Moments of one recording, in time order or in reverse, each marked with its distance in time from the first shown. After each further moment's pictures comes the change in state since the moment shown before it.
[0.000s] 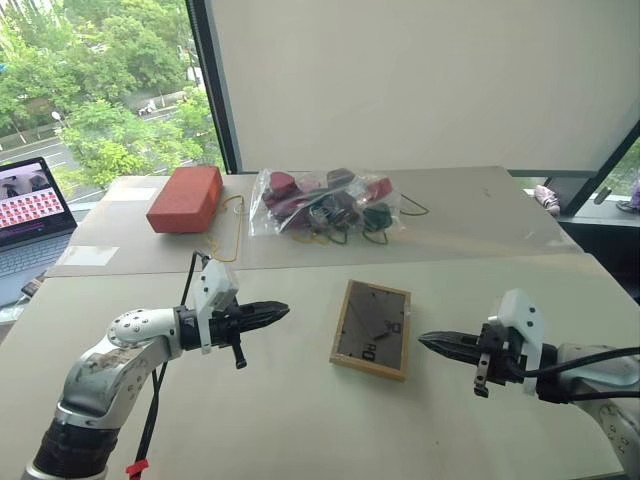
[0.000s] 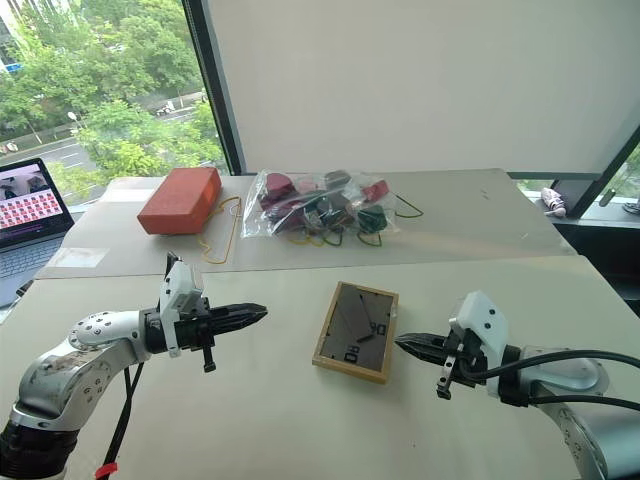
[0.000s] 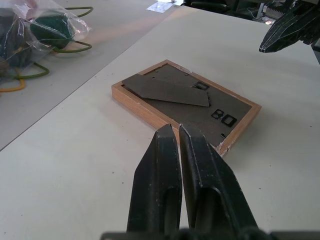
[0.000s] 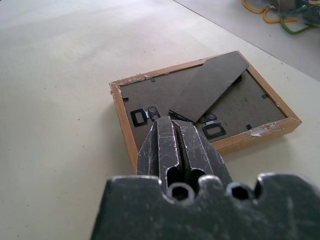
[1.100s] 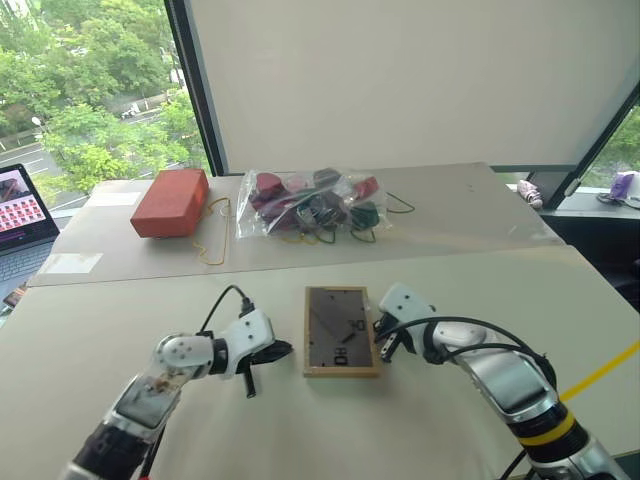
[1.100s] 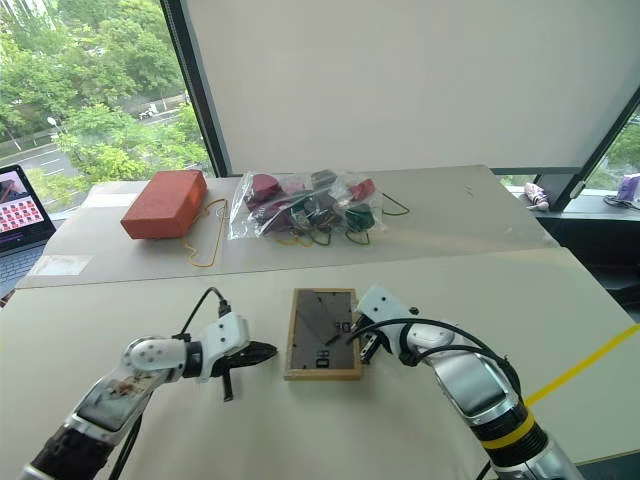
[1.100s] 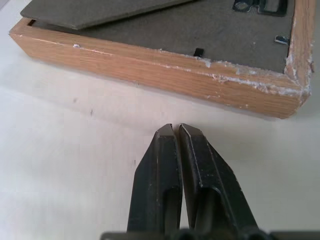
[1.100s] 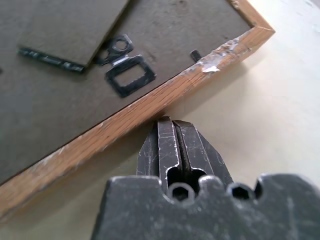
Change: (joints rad) left arm 0.097 -0.021 -0.211 0.154 0.447 -0.267 0.019; right arm -0.439 0.262 0.630 0.222 -0.502 0.229 -0.302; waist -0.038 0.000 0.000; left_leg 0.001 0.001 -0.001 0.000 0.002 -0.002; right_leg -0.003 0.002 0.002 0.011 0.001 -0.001
